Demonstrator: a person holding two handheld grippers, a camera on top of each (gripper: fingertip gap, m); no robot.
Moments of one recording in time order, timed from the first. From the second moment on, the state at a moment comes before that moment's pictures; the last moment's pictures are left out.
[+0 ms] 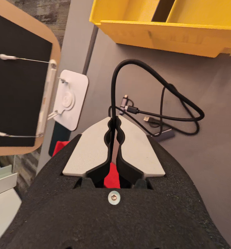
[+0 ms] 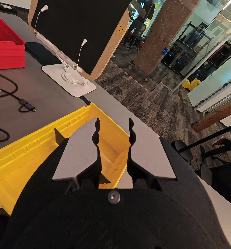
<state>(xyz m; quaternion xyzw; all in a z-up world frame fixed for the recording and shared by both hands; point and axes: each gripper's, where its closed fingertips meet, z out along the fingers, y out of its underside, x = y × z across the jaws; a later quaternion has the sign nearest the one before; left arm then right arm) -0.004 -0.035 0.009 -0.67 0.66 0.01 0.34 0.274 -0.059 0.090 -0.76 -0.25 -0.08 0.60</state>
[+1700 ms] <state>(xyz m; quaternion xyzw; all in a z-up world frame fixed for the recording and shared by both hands) -0.243 0.011 -0.013 -0.81 0.43 -0.02 0.40 0.033 -0.060 0.062 -0.75 -0.41 0.12 0.50</state>
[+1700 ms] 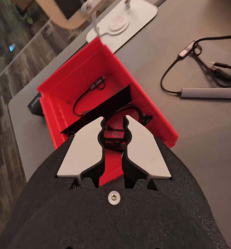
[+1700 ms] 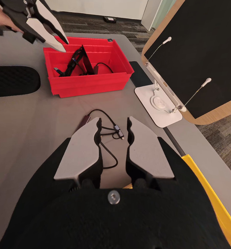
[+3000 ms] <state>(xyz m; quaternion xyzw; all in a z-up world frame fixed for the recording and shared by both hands) -0.268 -0.003 0.064 -0.82 0.47 -0.01 0.33 0.050 -0.051 0.050 -0.76 -0.42 0.09 0.48</state>
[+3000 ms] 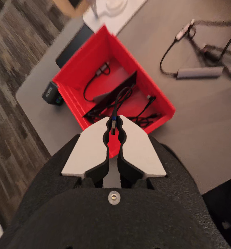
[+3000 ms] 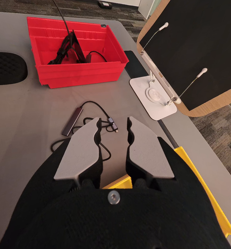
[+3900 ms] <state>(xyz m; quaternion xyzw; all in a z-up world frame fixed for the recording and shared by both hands) -0.068 -0.029 0.217 -0.68 0.52 -0.01 0.51 0.059 -0.054 0.072 -0.74 -0.40 0.12 0.52</state>
